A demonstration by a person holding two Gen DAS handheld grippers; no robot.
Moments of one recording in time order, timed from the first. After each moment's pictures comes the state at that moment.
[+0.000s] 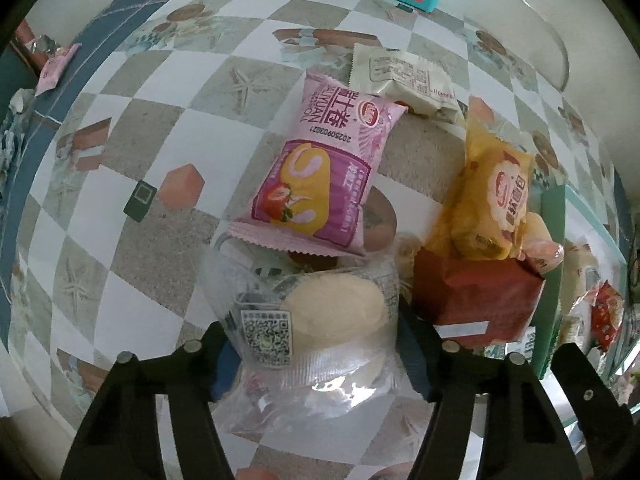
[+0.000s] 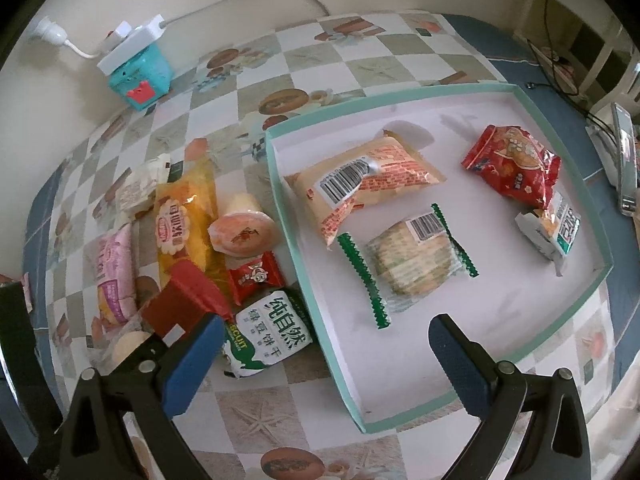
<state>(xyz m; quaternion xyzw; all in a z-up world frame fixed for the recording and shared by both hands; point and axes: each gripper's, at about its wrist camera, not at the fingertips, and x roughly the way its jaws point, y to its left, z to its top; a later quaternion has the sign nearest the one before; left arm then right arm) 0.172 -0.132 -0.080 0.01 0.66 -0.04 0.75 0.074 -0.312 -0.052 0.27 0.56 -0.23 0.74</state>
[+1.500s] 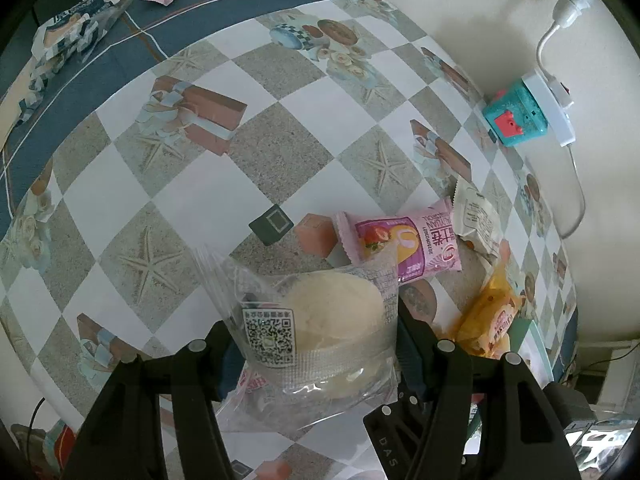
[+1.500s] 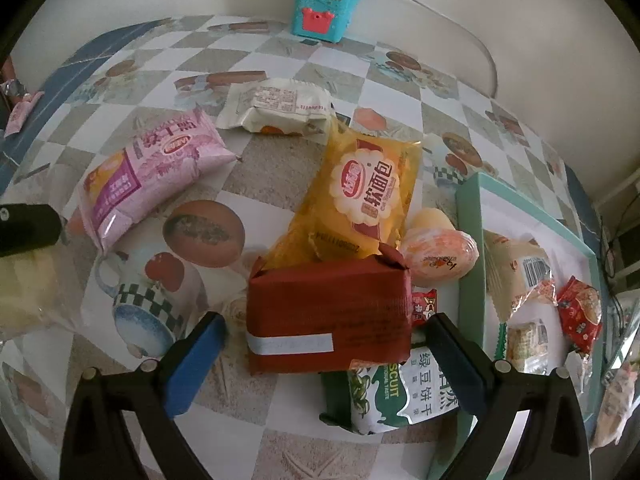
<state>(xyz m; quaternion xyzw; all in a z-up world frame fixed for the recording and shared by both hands) 0.187 -0.017 -0.043 -0.20 0.63 0.04 0.75 0.139 -0.194 -0.088 0.01 0.57 -0.12 0.81</state>
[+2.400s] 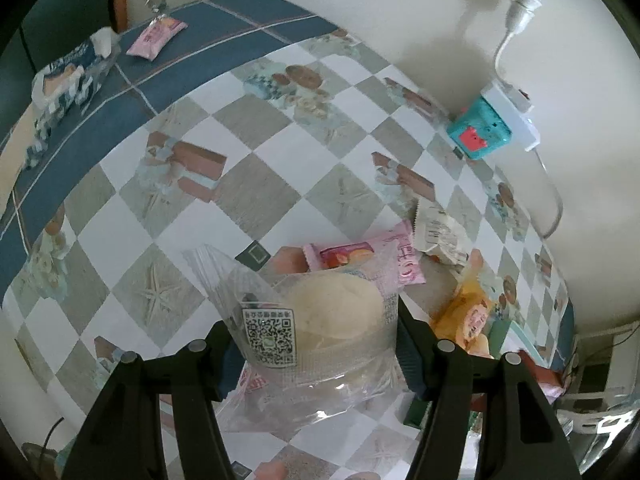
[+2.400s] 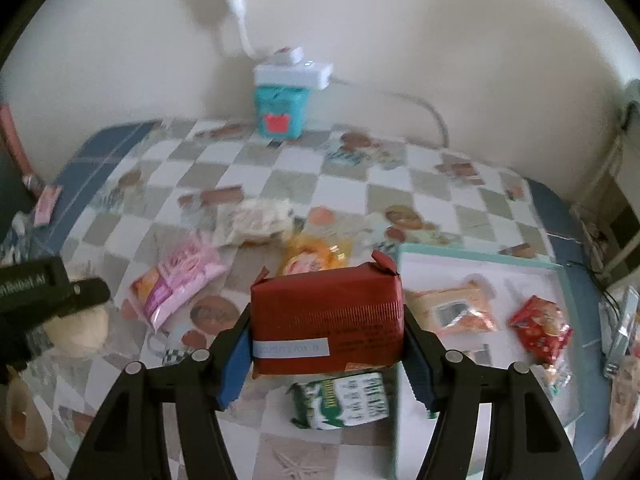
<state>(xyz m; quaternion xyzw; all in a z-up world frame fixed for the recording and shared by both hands) 0.183 -0.026 -0.010 -0.17 0.58 0.01 0.79 0.112 -0.238 0.006 0.07 0.46 -0.16 0.87</state>
